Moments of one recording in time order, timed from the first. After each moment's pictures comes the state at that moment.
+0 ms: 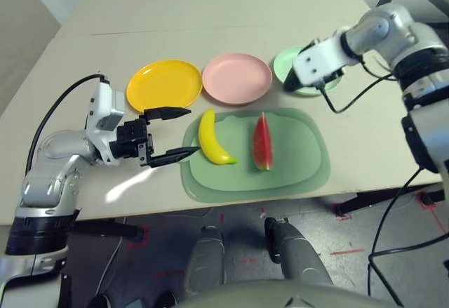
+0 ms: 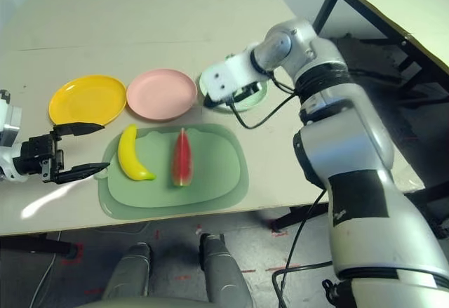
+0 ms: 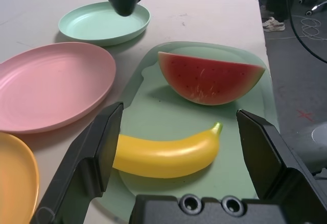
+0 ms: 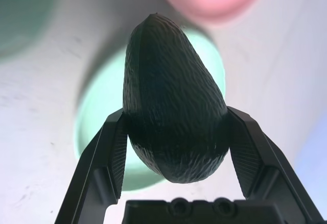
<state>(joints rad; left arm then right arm) -0.23 0.80 0.19 -0.08 -0.56 0.18 -1.27 -1.48 -0.53 0.57 1.32 -0.64 -0.59 0.88</state>
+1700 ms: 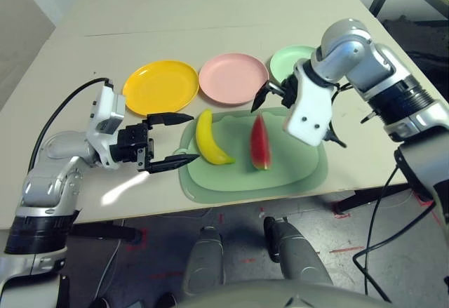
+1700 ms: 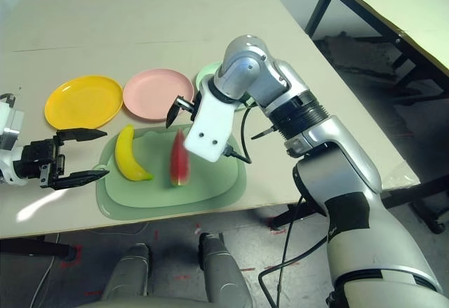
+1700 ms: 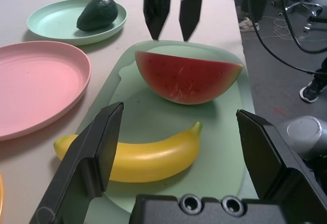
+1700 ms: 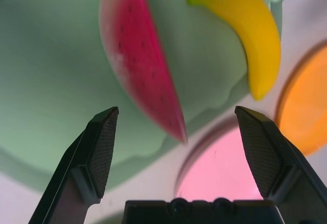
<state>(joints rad) -0.21 0.81 0.18 -0.08 -0.60 0.20 -1.32 -1.21 -0.52 0.64 0.45 -0.12 -0.74 1.60</state>
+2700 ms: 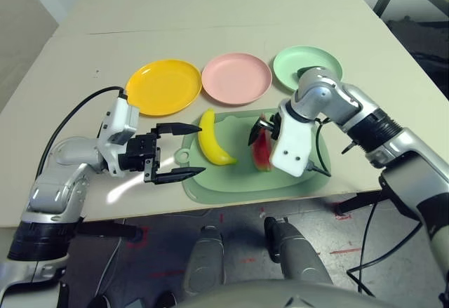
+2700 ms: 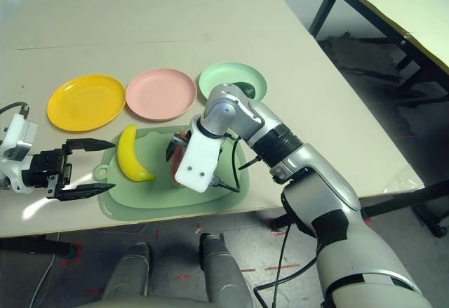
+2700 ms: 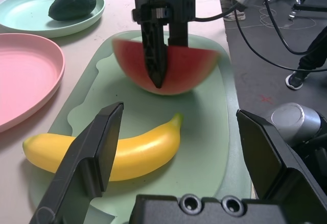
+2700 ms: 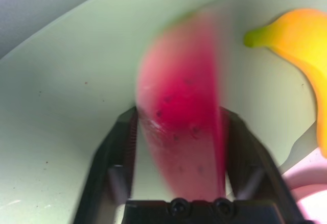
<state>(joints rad) -0.17 0.82 0.14 -0.15 -0.57 0.18 -1.35 -1.07 -0.47 0.70 0.45 -0.25 -0.72 1.55</state>
